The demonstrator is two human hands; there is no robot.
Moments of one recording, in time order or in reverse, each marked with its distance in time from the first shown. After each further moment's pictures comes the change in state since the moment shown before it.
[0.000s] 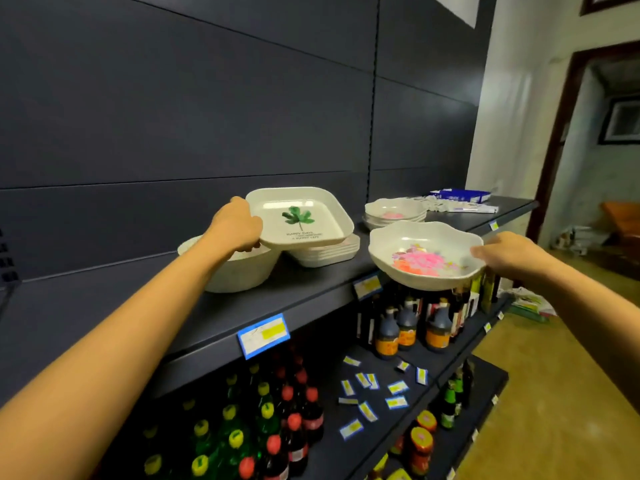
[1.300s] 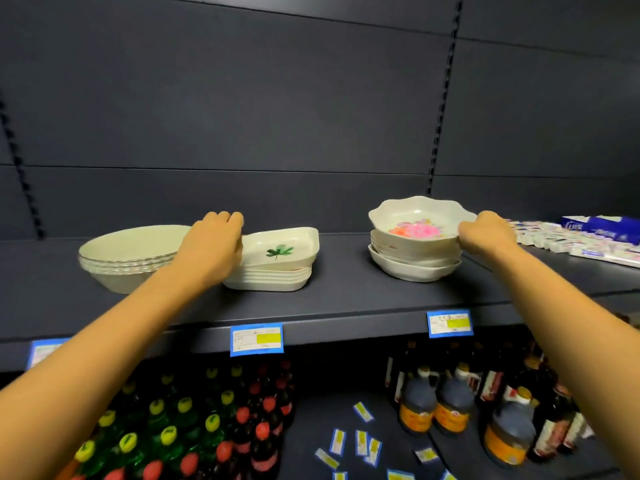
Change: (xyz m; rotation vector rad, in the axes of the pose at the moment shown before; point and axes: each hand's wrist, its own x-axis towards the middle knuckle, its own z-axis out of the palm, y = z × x) left_hand 0.057 0.083 0.147 0.882 0.343 -0.098; right_hand 0.316 0.011 0.057 0.276 -0.150 -0.270
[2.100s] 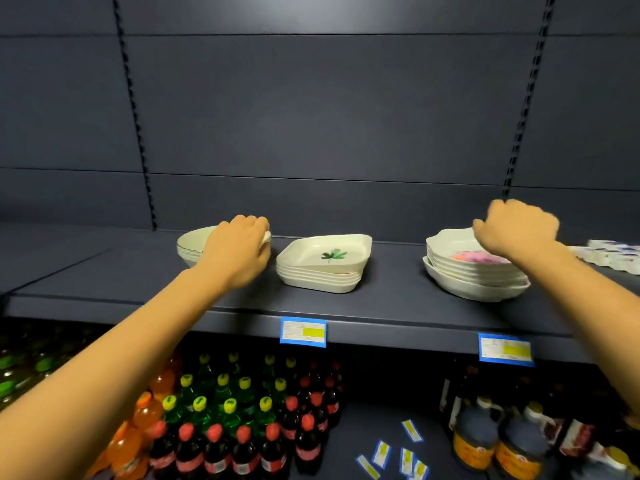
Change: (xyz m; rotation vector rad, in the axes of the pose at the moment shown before) left_hand -0.045 -0.010 -0.045 0.138 -0.041 -0.128; right_hand -0.009 -0.045 0.003 -0.491 0.070 -0.400
